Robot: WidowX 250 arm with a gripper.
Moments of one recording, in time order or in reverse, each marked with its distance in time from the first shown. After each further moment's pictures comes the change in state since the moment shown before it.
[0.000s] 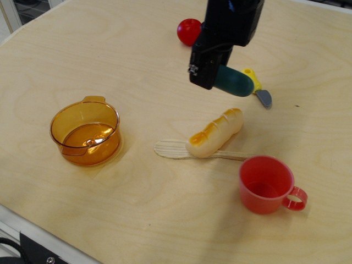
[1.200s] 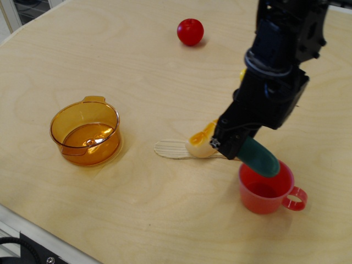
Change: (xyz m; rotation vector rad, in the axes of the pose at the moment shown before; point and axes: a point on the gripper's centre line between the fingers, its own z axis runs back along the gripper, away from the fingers) arm 0.063 -0.051 -0.031 -0.039 0.063 -0.209
